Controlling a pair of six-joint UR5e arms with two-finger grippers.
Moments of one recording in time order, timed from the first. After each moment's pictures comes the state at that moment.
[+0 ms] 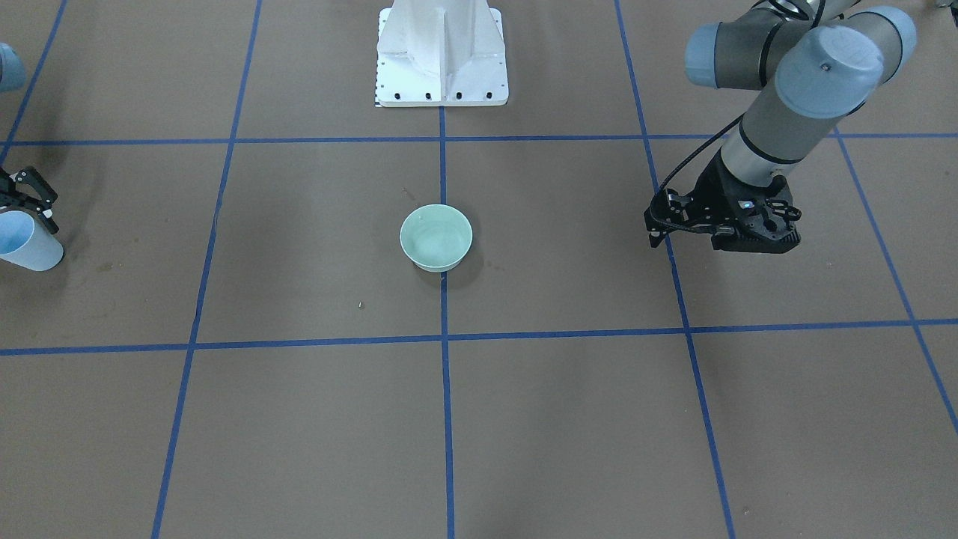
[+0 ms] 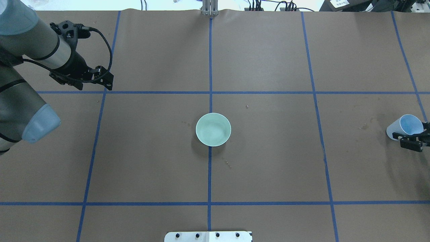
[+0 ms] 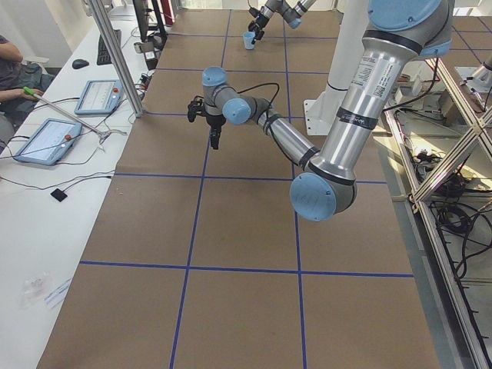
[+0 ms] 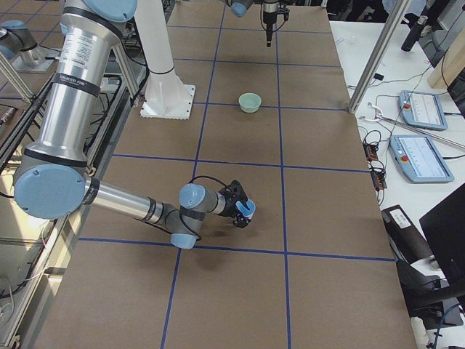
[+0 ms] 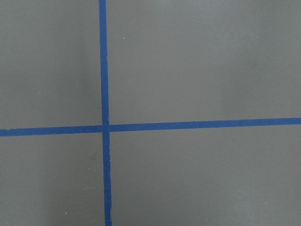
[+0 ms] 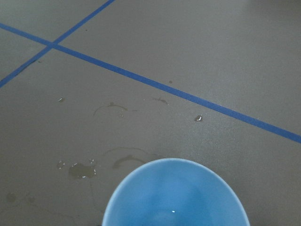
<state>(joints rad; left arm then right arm) -0.92 -1.96 -1.83 -1.61 -2.15 -0.86 0.84 -1.87 1.39 0.07 1.72 0.65</state>
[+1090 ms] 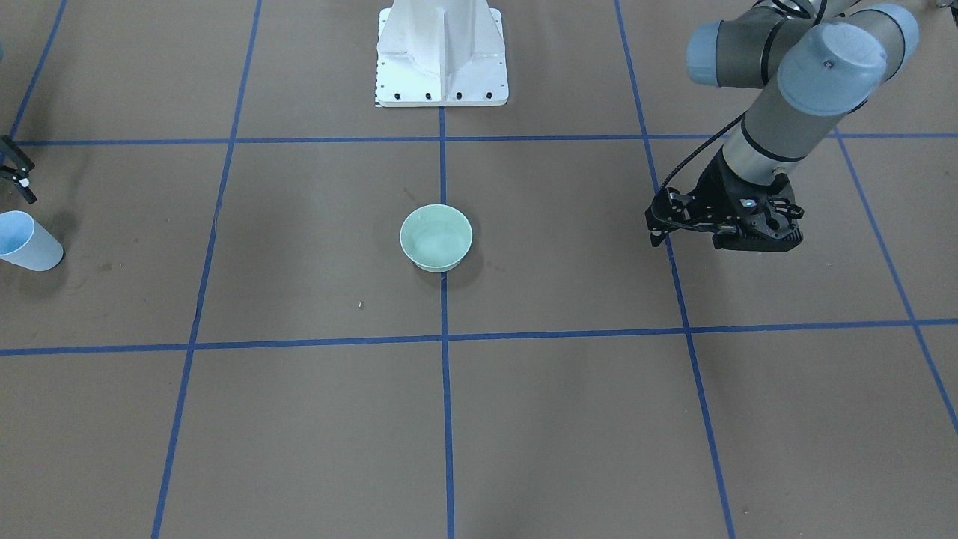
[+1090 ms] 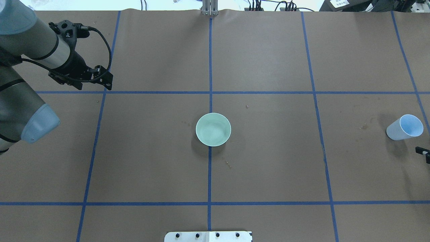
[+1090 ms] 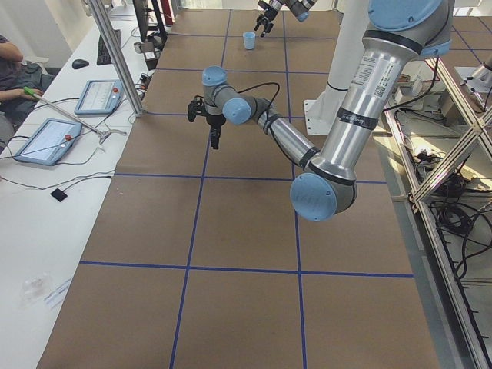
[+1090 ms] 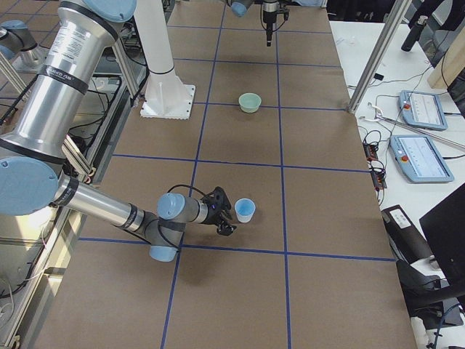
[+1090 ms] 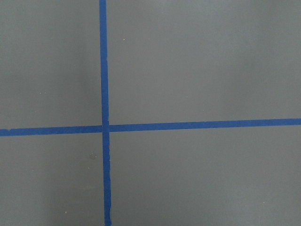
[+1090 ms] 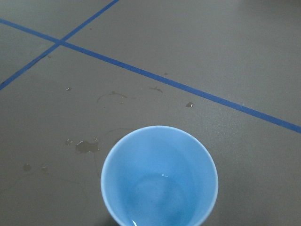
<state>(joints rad) -0.92 -1.96 -1.83 -1.61 -2.15 -0.87 0.84 -2.01 1.40 0.22 1.75 0.65</state>
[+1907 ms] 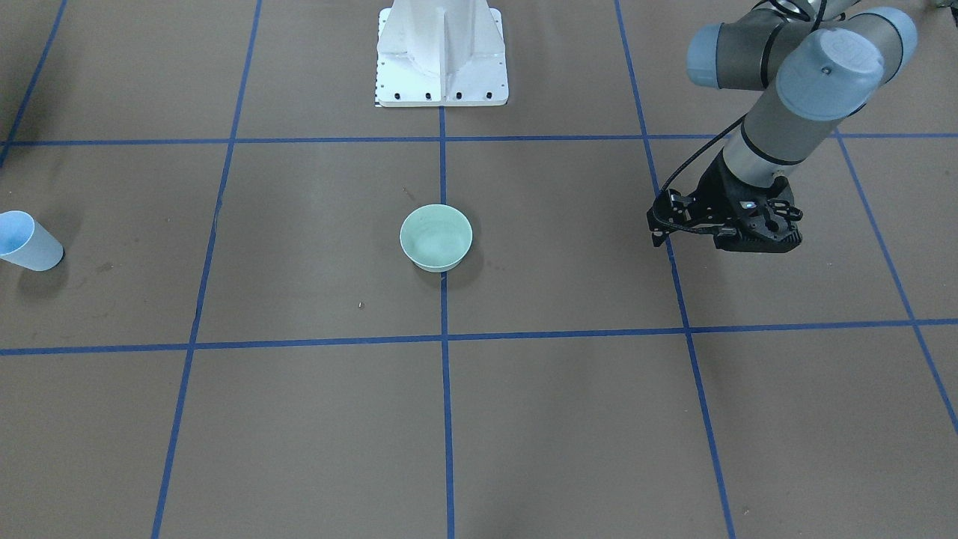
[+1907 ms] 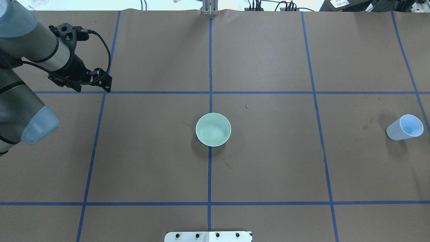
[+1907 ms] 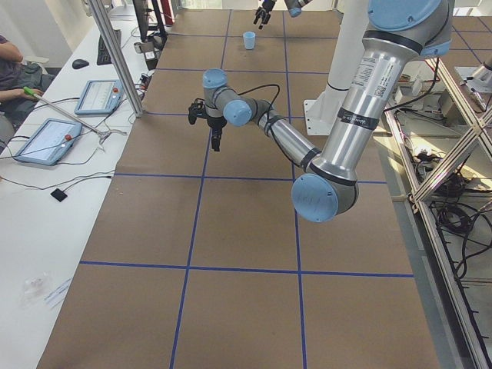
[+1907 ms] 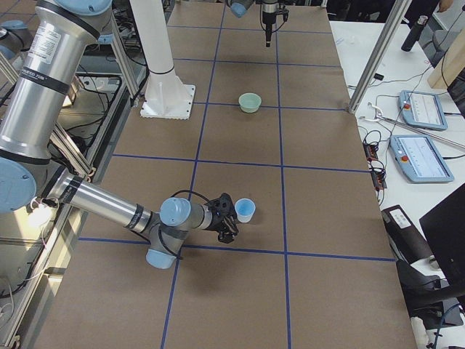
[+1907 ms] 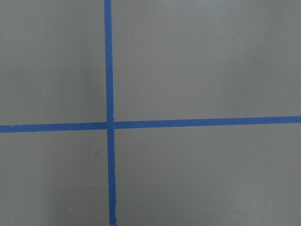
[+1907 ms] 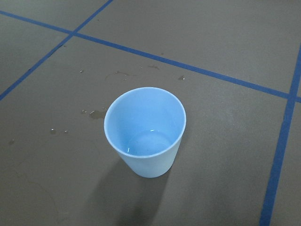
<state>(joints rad) -0.91 -1.95 -1.83 -1.61 -2.16 -0.88 1.17 -1.93 1.41 0.02 2.11 0.61</state>
